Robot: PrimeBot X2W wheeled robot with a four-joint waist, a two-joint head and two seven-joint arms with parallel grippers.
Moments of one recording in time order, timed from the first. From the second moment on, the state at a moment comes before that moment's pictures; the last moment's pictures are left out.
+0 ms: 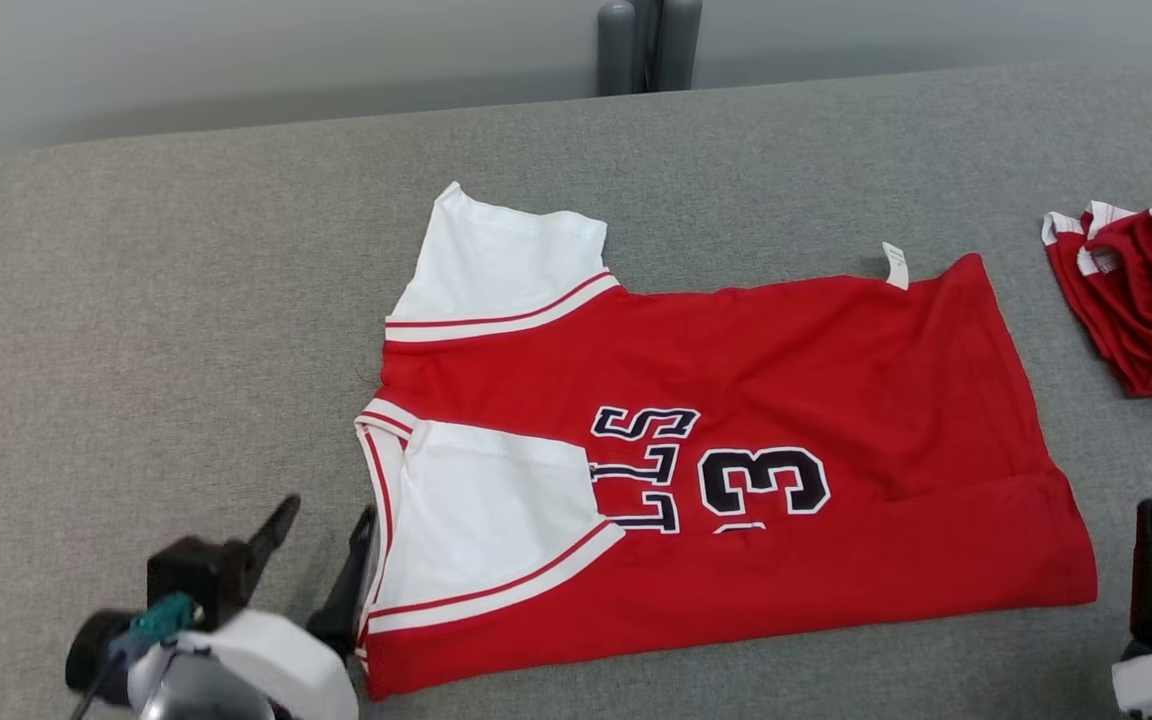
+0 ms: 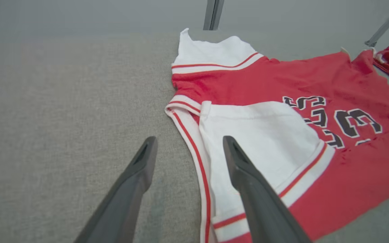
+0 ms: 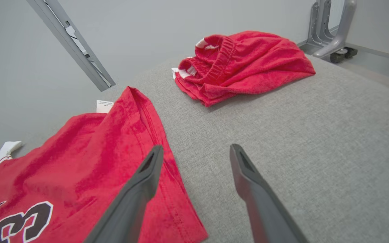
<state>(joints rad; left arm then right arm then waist) 0.05 0.30 -0.28 -0.06 -0.44 0.11 0.11 0.02 -0.05 -0.31 0.19 0.45 0.13 -0.05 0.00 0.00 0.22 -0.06</state>
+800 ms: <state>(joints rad) -0.89 0.26 -0.36 0.65 -0.28 0.04 0.24 -0.32 -0.06 0.01 0.14 0.36 0.13 -0.01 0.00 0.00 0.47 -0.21</state>
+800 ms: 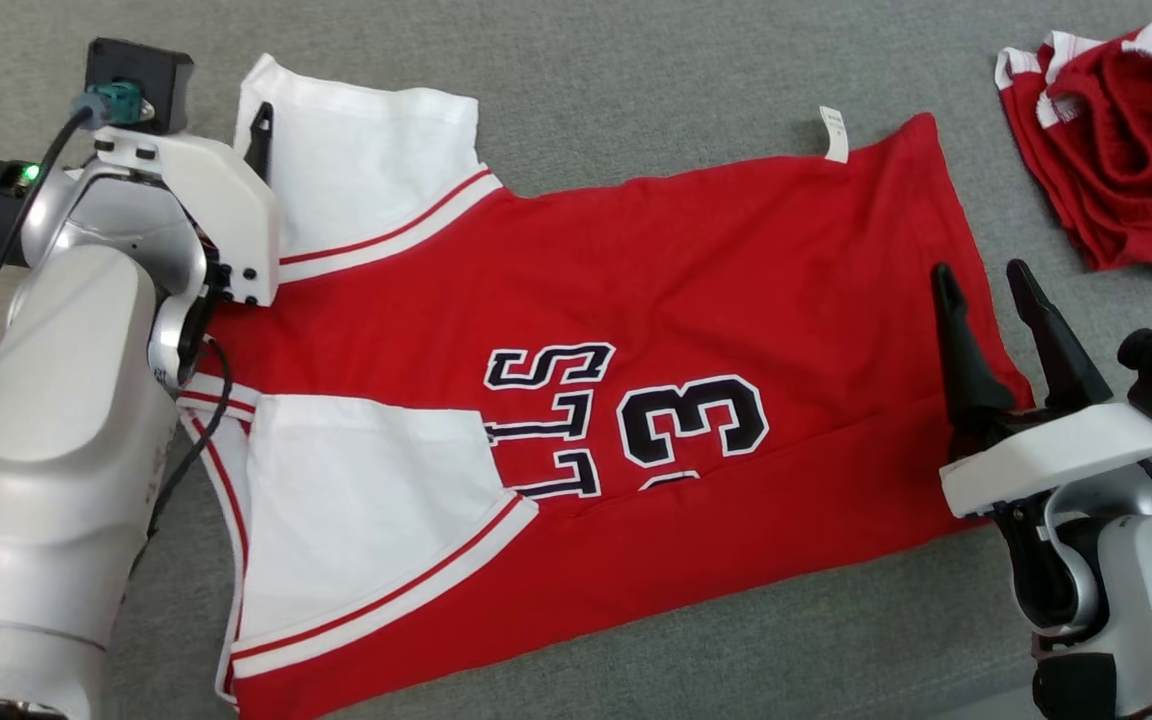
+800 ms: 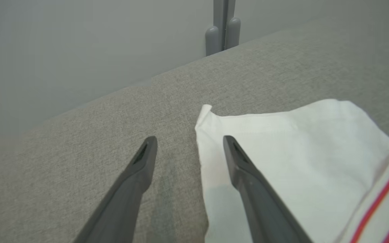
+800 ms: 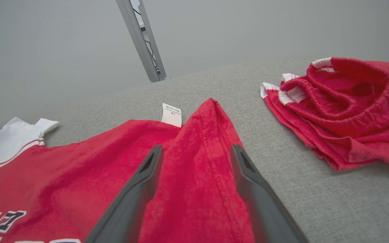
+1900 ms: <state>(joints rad) -1.06 0.20 -0.41 0.92 -0.30 -0.05 0.06 -0.57 -0.25 0.11 0.30 0.30 0.13 0.04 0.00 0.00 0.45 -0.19</state>
